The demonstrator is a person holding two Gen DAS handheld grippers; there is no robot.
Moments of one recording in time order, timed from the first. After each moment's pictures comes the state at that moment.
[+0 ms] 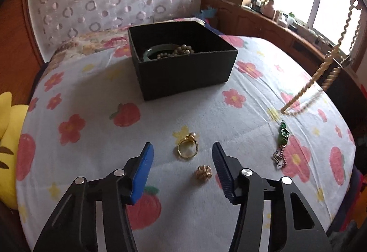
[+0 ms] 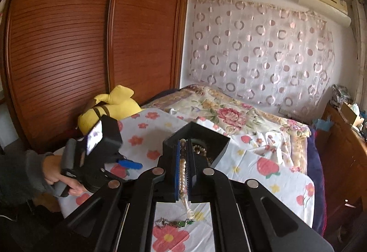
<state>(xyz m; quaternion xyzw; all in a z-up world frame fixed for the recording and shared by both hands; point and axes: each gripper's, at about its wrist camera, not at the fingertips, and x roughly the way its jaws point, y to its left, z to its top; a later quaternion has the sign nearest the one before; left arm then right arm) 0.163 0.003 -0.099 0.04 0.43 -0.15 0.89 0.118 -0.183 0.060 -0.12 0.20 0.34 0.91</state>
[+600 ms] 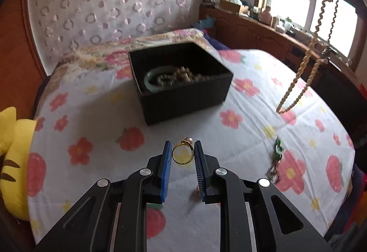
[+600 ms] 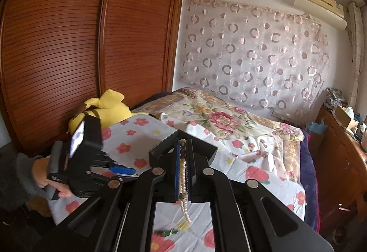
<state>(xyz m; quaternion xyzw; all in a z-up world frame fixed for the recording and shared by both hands) 0.164 0.003 -0.069 0.04 0.39 -0.15 0.91 0.141 -0.185 0.072 -0.12 0.19 0.32 0.92</state>
